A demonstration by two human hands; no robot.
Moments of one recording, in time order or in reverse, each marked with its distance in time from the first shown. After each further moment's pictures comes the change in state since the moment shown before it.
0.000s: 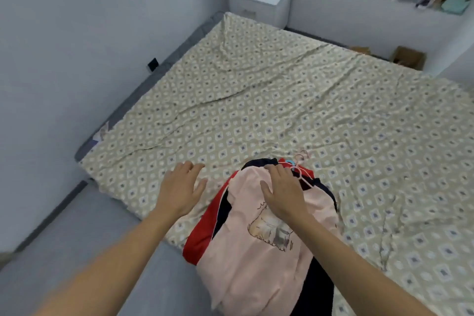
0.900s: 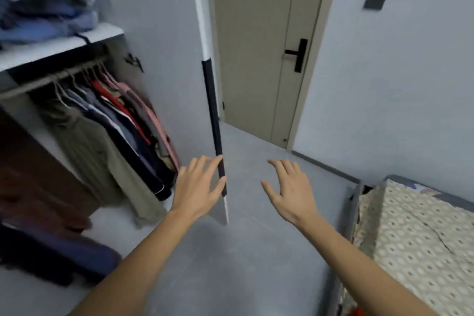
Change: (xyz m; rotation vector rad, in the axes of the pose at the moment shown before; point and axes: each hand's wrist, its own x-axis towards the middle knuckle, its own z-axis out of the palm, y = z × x) left_hand -0.811 -0.043 -0.096 0.183 0.671 -1.425; right_hand -0.469 -0.549 0.083 0.113 -0.446 -1.609
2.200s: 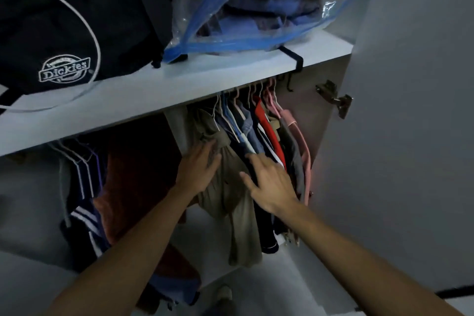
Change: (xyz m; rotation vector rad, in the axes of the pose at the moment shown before) left_hand 0.101 -0.581 -0.008 -0.053 0.097 -0.647; right_hand 0.399 -0.392 0.352 0.177 -0.336 -0.589
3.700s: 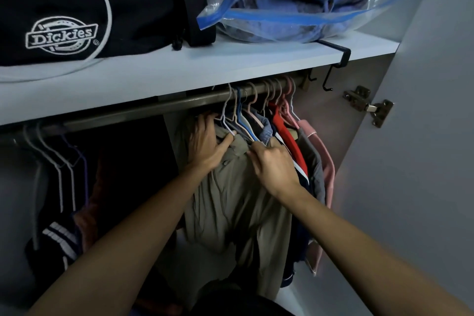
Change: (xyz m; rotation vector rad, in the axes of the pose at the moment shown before) left_hand 0.098 -0.034 0.023 -0.138 0.296 0.001; right_hand 0.089 0.001 0.042 -0.177 0.368 -0.108
